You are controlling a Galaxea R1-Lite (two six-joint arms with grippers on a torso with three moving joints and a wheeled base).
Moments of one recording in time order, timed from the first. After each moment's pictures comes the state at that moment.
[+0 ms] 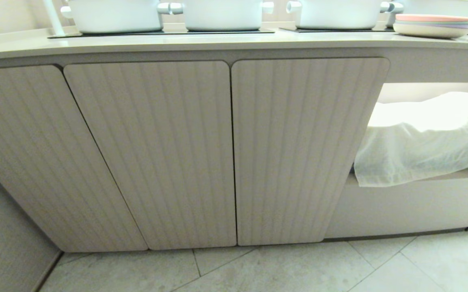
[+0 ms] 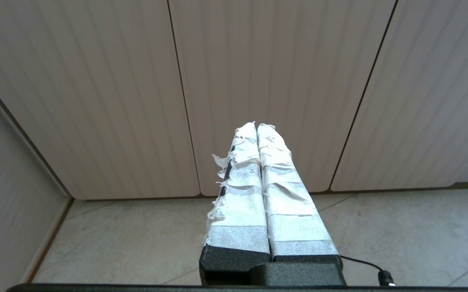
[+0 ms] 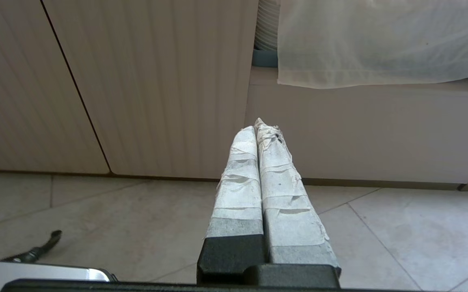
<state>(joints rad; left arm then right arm) 0.00 0.00 0.00 0.00 0.00 0.00 0.00 0.00 0.00 0.00 0.02 -0.07</state>
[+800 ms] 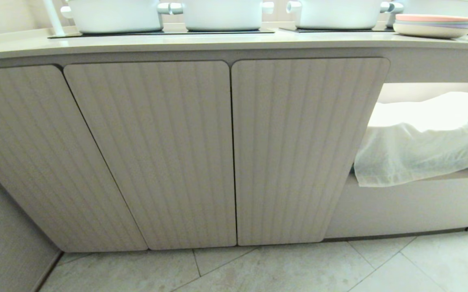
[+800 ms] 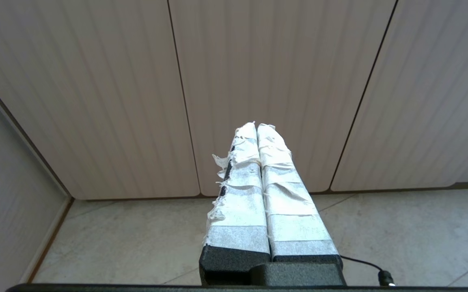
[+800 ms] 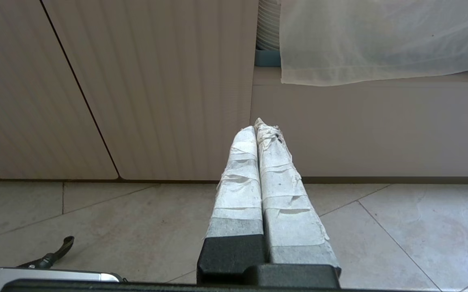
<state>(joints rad) 0.00 0.00 0.00 0.00 0.00 0.00 0.00 0.00 0.00 0.00 0.02 -0.03</state>
